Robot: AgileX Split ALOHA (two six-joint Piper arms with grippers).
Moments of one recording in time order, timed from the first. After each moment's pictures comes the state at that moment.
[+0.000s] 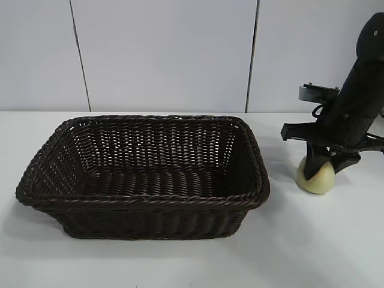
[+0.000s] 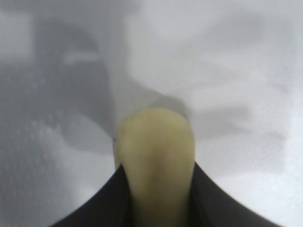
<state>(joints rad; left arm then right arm) -0.04 -0.01 -0.48 -0.01 1.13 0.01 0.07 2.04 -1.27 0.17 0.66 -0.05</state>
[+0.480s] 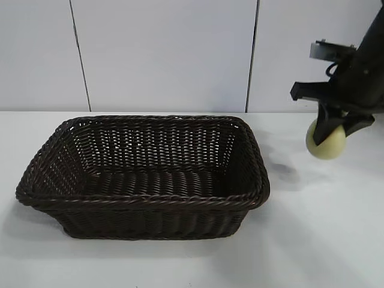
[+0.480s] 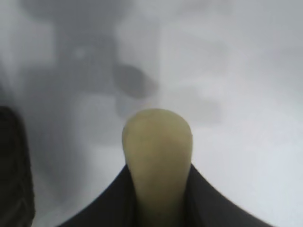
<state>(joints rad) -0.04 -0.01 -0.48 -0.01 1.13 0.01 0.07 1.79 -1.27 0.17 0.78 -0.05</state>
